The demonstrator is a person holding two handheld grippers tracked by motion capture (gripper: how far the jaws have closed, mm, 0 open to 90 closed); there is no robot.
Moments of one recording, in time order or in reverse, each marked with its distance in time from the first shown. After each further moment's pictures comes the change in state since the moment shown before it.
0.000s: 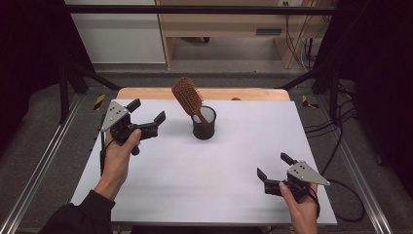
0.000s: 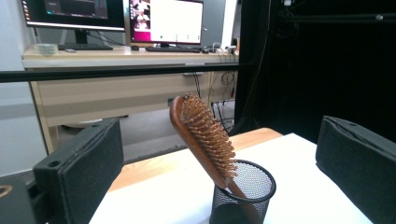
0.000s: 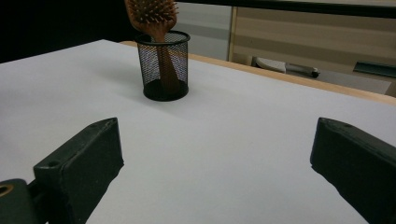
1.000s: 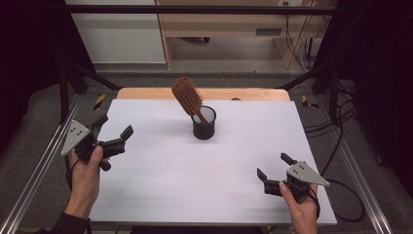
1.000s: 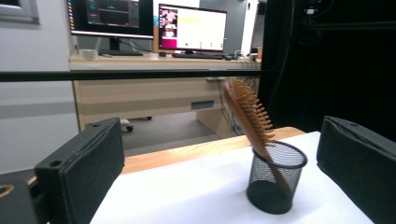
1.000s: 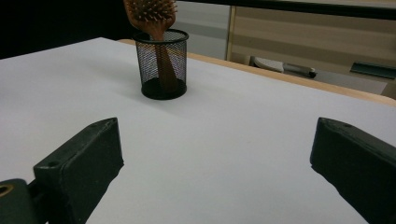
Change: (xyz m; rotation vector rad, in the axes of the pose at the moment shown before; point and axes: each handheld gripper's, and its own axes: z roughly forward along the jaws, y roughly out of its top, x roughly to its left) left arm 0.044 -0.022 -0.076 -0.031 0.090 0.006; right arm 0.001 0.000 0.000 0.006 -0.008 -0.008
